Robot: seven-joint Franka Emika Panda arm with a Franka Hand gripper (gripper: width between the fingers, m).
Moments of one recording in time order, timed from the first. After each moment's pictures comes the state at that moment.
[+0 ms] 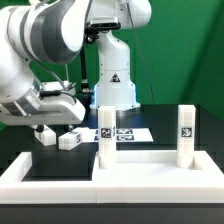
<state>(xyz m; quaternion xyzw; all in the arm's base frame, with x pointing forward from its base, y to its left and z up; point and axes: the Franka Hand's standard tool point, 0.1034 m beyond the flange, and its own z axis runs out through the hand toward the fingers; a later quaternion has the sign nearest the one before) 0.448 -0.176 0.049 -0.91 0.18 0.34 0.13</state>
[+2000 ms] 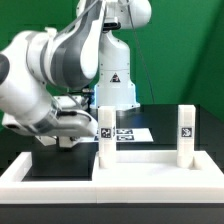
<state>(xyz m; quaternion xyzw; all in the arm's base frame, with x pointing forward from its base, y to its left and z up) 0.426 -0.155 0.033 -0.90 0.15 0.39 0.11</state>
